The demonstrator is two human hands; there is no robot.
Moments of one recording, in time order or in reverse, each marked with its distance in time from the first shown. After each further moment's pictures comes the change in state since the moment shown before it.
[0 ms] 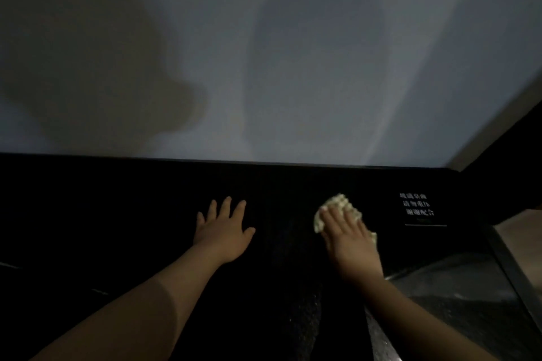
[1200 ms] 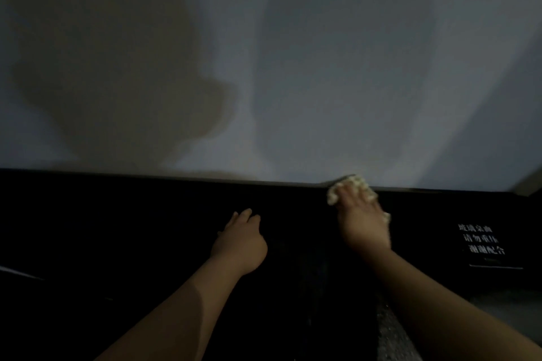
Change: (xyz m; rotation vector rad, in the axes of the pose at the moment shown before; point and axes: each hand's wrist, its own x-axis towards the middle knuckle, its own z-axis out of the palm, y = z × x) left_hand 0.037 -0.024 -0.025 -0.274 -0.006 0.015; right_hand 0.112 -0.030 -0.003 0.139 0.190 0.076
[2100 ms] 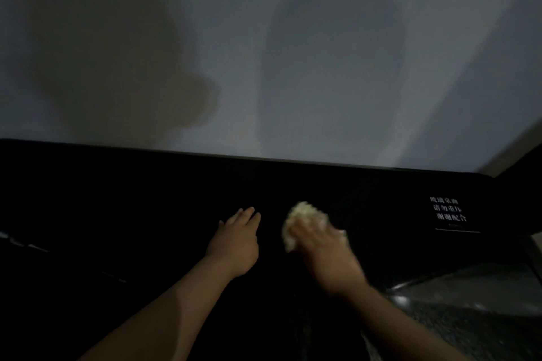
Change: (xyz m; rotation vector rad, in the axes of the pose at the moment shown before) left_hand -0.062 -0.012 0.032 0.164 0.002 0.101; right_hand -0.119 -0.025 -0.005 -0.073 -0.271 -0.425
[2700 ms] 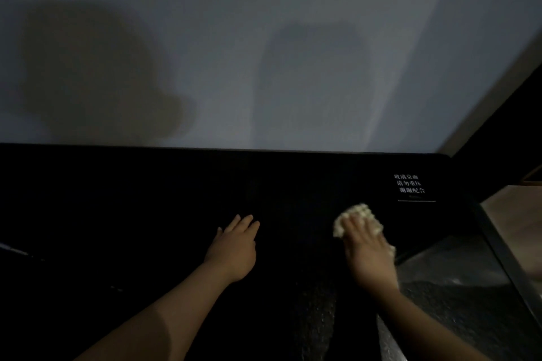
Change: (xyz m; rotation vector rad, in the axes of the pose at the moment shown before) left_hand -0.047 0.024 0.029 0.042 -0.032 0.054; right_hand -0.090 0.035 -0.002 0.086 0.186 0.459
